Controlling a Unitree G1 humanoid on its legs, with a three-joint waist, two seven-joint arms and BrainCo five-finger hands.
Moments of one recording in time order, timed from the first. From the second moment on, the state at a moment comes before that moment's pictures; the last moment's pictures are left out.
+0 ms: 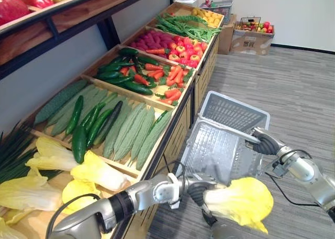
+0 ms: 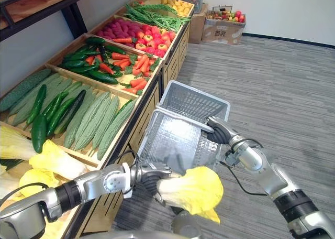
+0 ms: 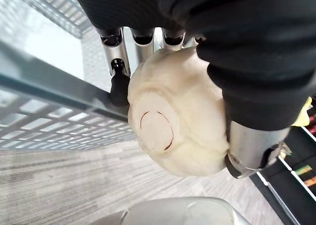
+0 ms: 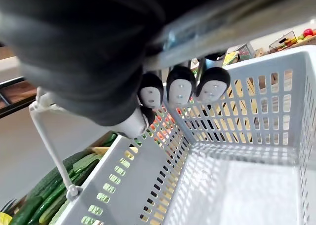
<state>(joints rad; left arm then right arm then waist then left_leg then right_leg) -0.48 0.53 -1.04 0.31 0.29 -0.43 -0.14 -0.13 -0.88 0.29 0.08 -0.17 -0.31 0.08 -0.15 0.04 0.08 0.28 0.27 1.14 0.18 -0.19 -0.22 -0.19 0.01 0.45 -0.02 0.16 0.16</state>
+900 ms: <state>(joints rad) -0.47 0.53 -0.81 0.37 0.33 -0.39 -0.08 -0.09 -0.88 0.32 0.16 -0.18 -0.30 0.16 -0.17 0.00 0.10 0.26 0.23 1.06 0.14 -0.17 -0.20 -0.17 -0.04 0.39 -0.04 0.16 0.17</state>
